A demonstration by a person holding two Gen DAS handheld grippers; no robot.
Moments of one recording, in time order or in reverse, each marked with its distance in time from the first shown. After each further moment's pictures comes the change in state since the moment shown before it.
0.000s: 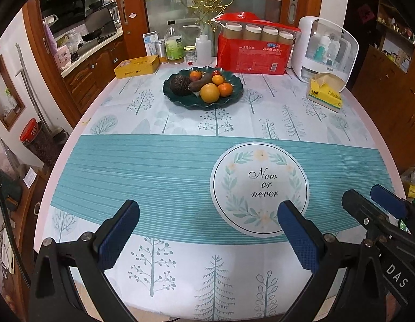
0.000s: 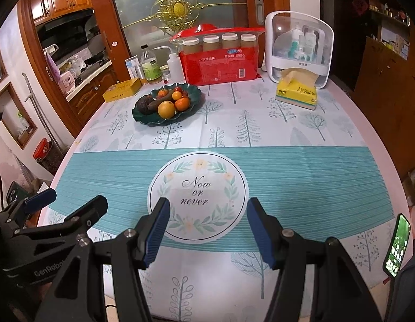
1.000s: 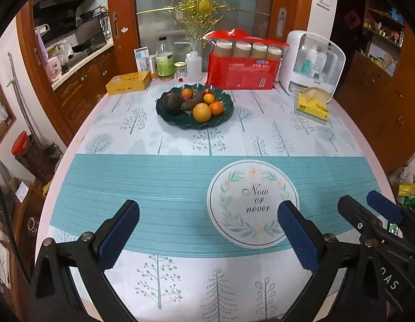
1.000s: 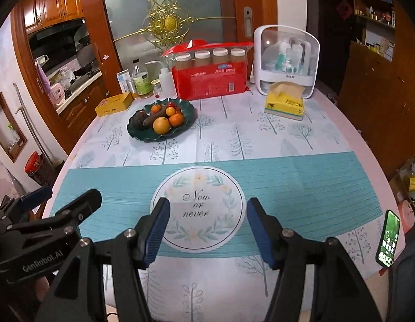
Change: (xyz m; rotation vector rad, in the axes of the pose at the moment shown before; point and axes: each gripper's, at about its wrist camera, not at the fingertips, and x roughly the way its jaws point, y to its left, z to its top) left arm -0.020 0.014 0.019 0.030 -0.060 -0.065; right arm -0.022 0.018 0.009 0.042 -0.055 -0.078
